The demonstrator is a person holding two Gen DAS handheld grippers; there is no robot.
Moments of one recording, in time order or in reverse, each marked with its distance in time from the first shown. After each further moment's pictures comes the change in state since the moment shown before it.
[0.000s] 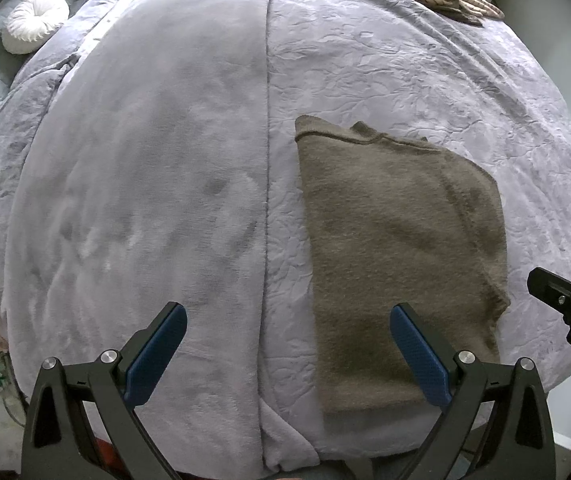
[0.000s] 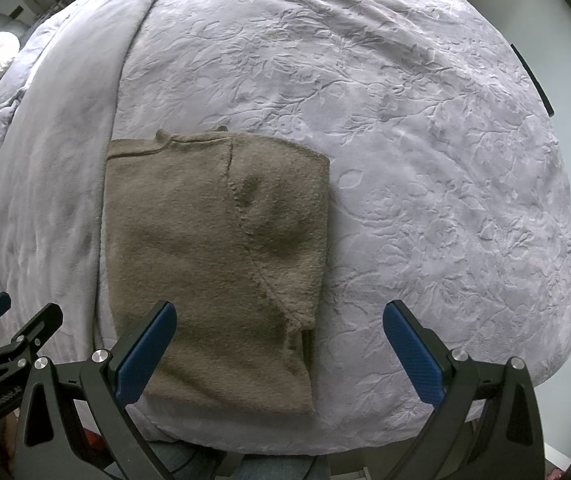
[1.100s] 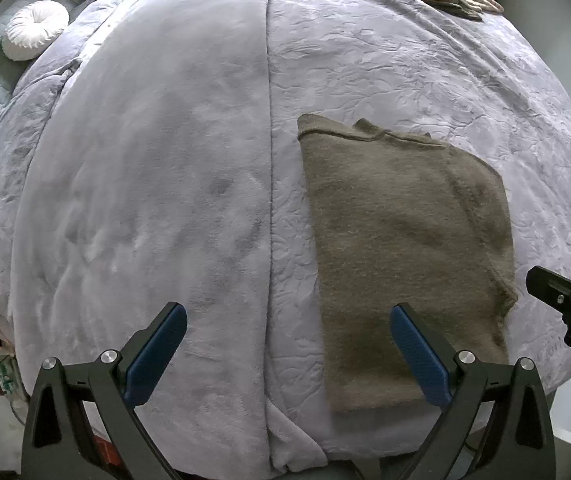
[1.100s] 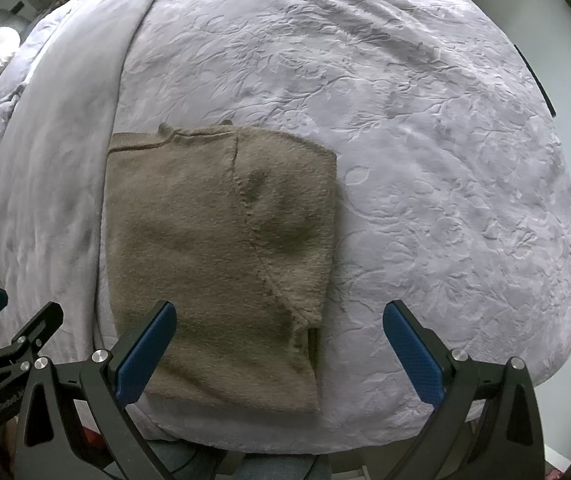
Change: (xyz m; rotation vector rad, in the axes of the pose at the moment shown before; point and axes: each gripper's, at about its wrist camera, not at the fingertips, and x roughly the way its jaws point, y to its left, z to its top) left arm -0.001 -0.004 -0.002 0.009 -0.005 0.033; right arm 0.004 0.006 -0.002 -0.009 0.013 -0.004
